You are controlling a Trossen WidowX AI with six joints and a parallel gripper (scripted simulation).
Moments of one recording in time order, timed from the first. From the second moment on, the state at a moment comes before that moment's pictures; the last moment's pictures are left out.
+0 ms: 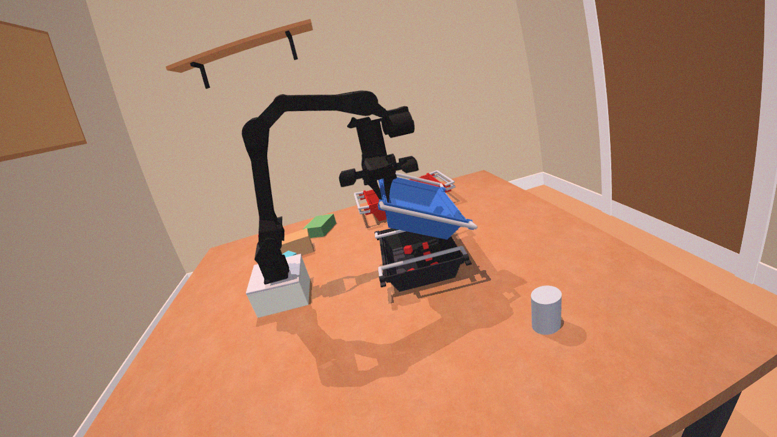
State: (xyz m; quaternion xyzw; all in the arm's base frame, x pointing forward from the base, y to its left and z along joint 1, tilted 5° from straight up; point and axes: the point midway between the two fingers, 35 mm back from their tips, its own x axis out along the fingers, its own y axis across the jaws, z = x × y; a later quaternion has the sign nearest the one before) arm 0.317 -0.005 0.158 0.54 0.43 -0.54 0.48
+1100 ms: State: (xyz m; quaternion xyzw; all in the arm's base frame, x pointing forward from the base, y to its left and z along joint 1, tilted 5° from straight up) arm 0.316 -0.007 0.139 0.54 0.43 -0.54 0.48
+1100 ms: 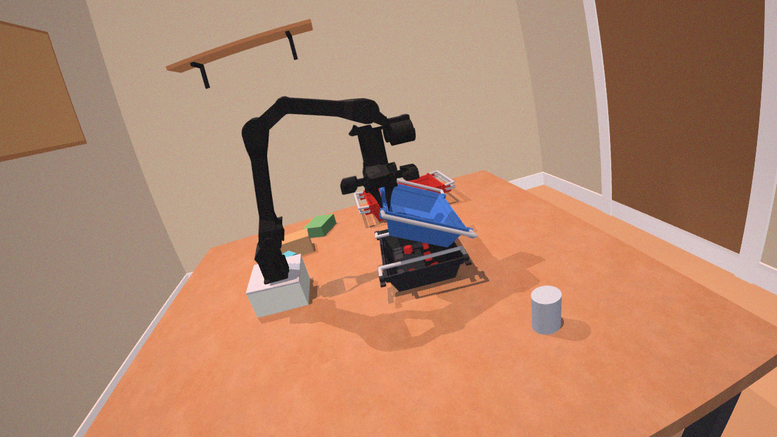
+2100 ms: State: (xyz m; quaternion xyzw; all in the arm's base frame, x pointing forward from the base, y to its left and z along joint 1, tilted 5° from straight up) arm 0.311 -0.008 0.114 0.54 0.42 -0.54 0.49
